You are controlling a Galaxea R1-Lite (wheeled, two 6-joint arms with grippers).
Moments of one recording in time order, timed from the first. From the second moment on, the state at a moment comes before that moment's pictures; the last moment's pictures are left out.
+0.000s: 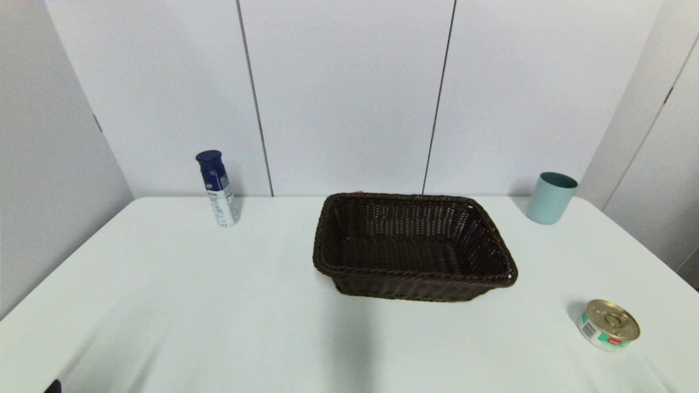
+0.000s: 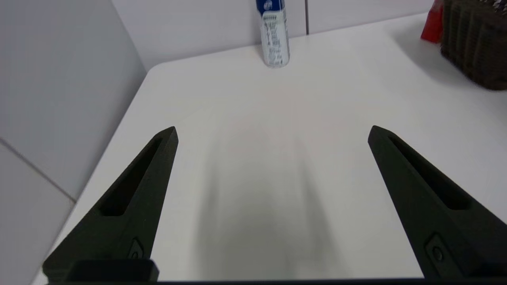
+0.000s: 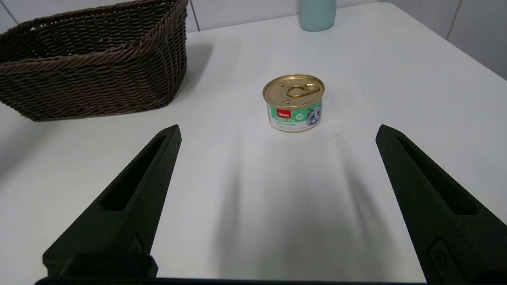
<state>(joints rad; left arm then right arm) -0.02 0.27 -0.09 -0.15 -0.02 0.19 0.00 0.00 0.00 0.02 -0.02 0.14</state>
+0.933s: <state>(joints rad) 0.00 0.00 0.00 0.00 0.00 -0.01 0.00 0.00 0.00 0.02 -0.02 0.14</state>
